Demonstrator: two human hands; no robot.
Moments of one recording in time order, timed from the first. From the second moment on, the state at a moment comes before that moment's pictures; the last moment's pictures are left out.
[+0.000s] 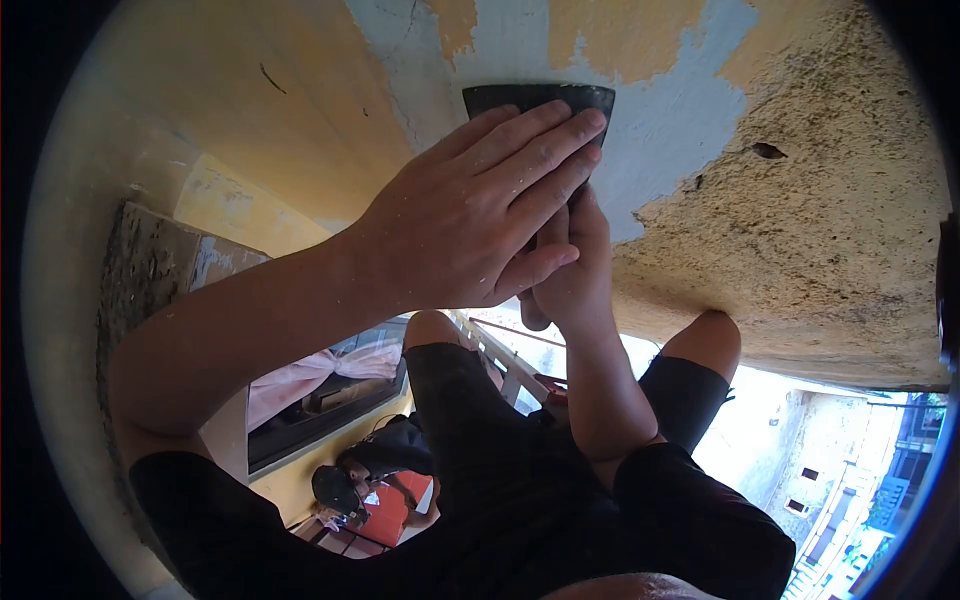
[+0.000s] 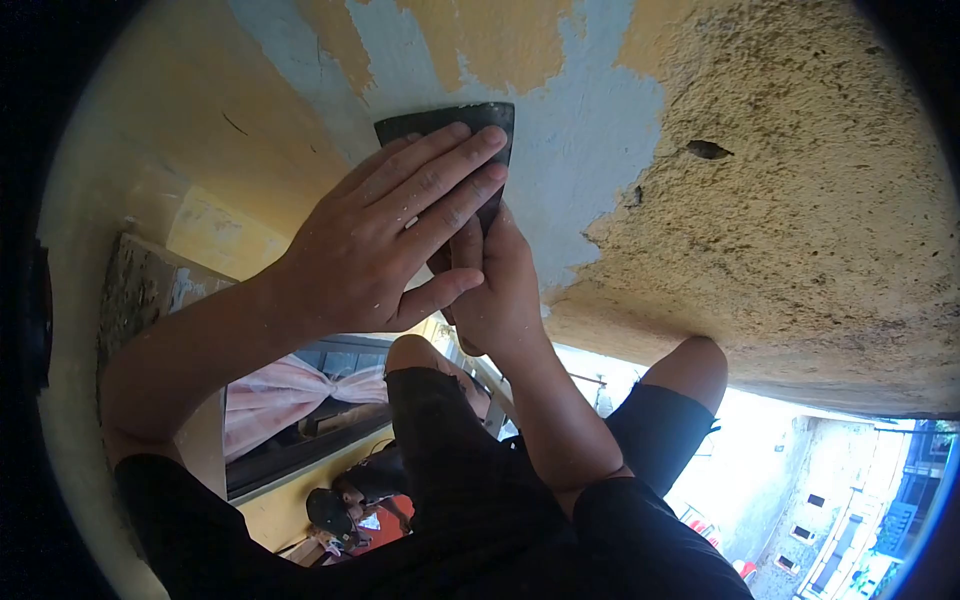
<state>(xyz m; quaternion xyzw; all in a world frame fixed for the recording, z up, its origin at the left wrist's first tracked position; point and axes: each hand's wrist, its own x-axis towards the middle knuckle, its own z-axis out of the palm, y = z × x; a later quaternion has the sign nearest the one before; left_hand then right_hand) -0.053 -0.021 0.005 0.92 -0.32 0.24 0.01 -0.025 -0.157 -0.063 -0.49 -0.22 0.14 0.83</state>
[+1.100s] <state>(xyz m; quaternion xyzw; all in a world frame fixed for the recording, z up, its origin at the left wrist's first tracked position) -0.053 -0.025 0.006 0.93 -0.29 0.24 0.00 -0.014 -0.163 -0.063 -0.48 -0.24 0.16 0.83</state>
